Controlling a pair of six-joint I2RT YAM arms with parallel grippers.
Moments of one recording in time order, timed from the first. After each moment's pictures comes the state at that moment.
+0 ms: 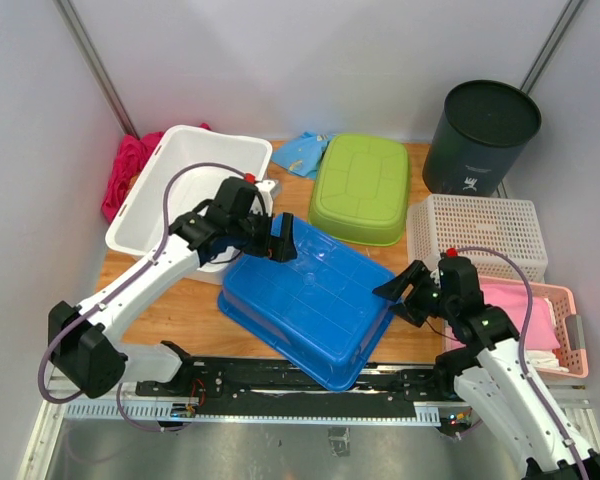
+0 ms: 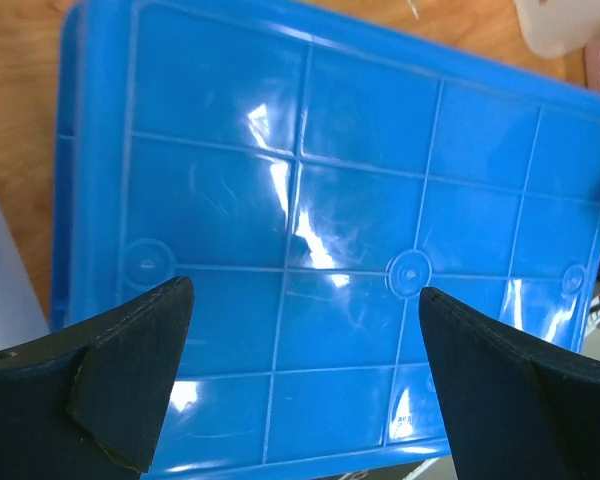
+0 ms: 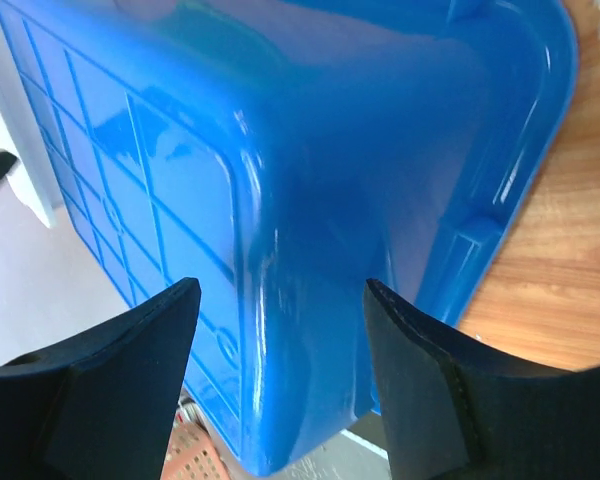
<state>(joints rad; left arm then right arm) -0.58 1.28 1.15 -0.64 0.18 -0.33 0.32 0.54 0.48 -0.69 -0.32 1.03</state>
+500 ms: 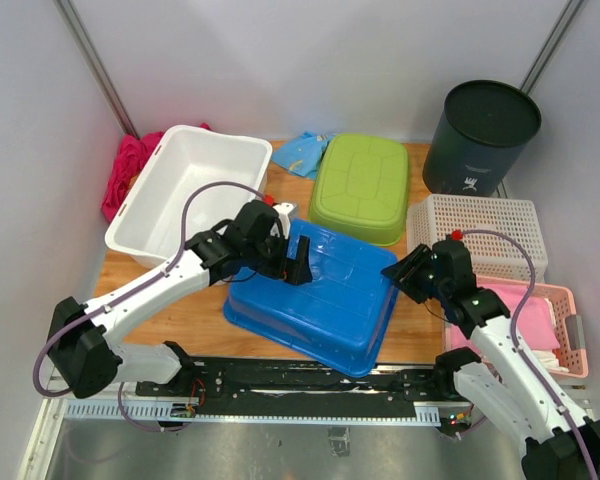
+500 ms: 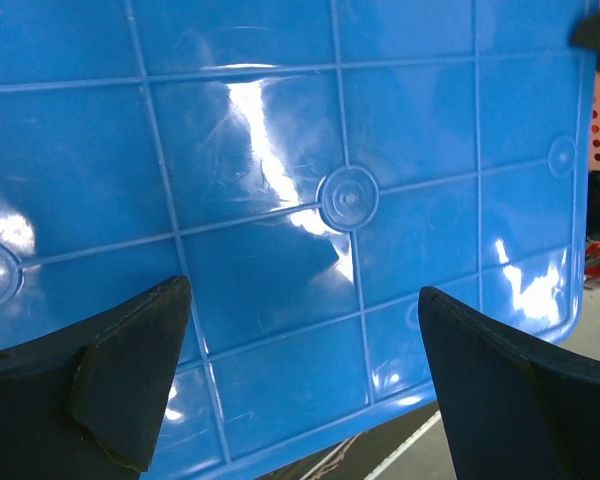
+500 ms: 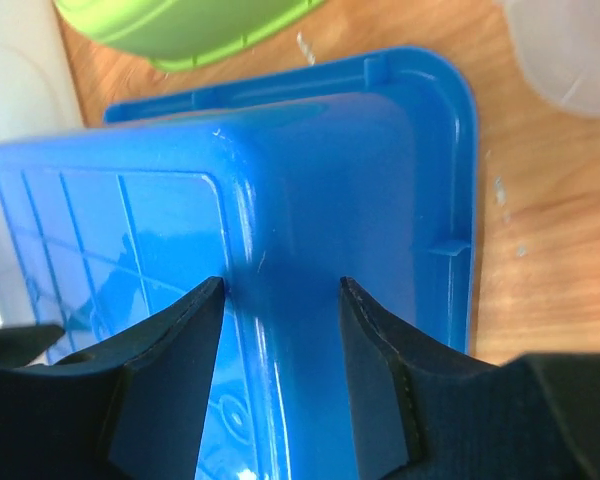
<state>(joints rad) -0.76 1.26 1.01 -0.54 0.16 -0.44 0.32 0.74 0.53 -0.50 -0.08 0.99</state>
